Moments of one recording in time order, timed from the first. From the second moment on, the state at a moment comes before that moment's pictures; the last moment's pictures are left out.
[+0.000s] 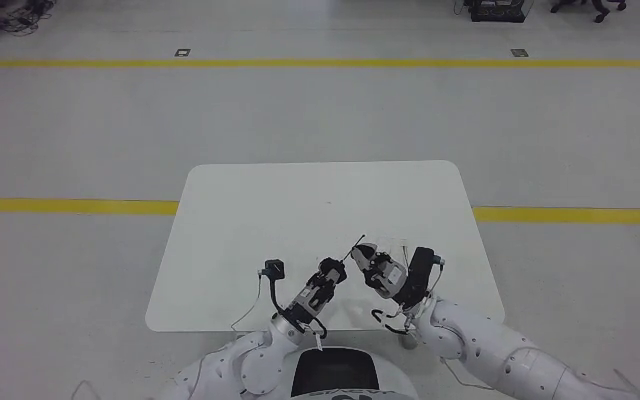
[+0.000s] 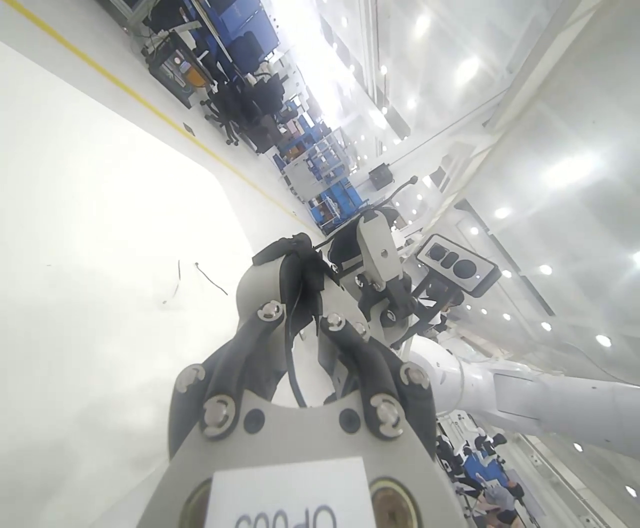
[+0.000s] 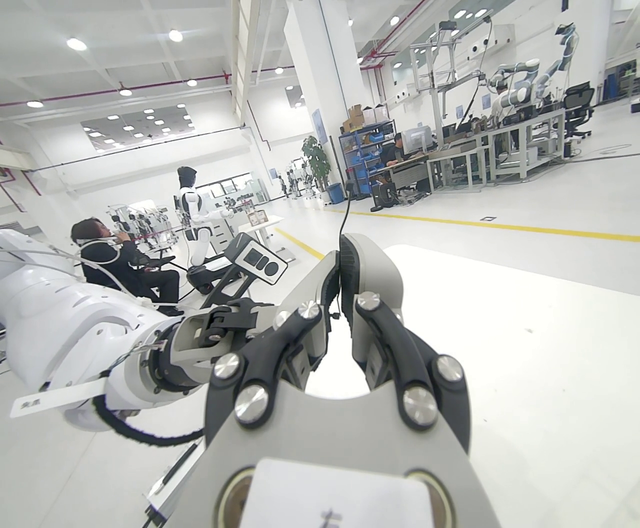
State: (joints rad) left arm 1.45 -1.02 -0.51 -1.62 0.23 -0.34 0.52; right arm -1.29 -0.86 0.47 -1.52 -0.77 -0.34 -0.80
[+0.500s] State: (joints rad) left arm 1.43 -1.00 -0.48 -1.61 0.21 -0.34 0.54; right arm -1.32 -0.87 0.50 -1.53 -0.79 -0.34 -0.80
